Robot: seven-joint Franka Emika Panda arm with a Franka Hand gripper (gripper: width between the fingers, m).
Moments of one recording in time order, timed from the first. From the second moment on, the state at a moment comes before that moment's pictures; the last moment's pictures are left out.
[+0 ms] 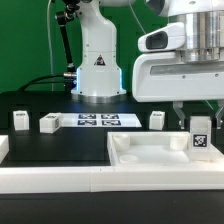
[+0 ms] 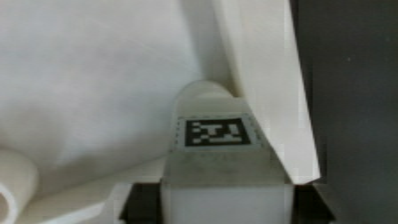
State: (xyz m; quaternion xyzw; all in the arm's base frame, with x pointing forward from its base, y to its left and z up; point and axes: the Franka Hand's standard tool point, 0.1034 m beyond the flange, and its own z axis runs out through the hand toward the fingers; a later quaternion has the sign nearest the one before) arm 0.626 0.115 0.080 -0.98 0.21 -0.02 0.05
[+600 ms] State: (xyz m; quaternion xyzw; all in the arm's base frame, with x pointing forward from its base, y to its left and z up) arm 0.626 0.115 0.079 -0.89 0.46 0.00 0.07
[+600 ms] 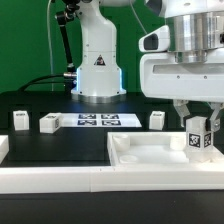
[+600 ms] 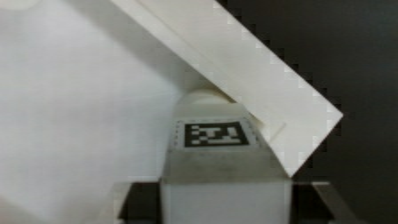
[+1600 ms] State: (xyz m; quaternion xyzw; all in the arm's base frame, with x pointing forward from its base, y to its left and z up) arm 0.626 0.120 0.079 -0.77 0.63 0.02 0.07
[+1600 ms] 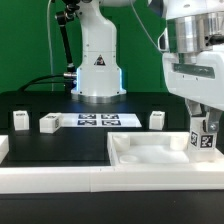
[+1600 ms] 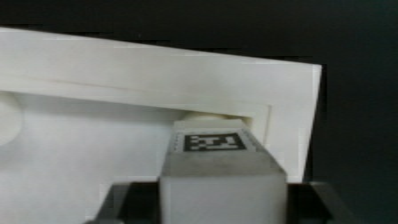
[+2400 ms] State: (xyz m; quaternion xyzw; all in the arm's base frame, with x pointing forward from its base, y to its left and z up) arm 0.627 0.123 0.078 -0.90 0.43 0.00 0.08
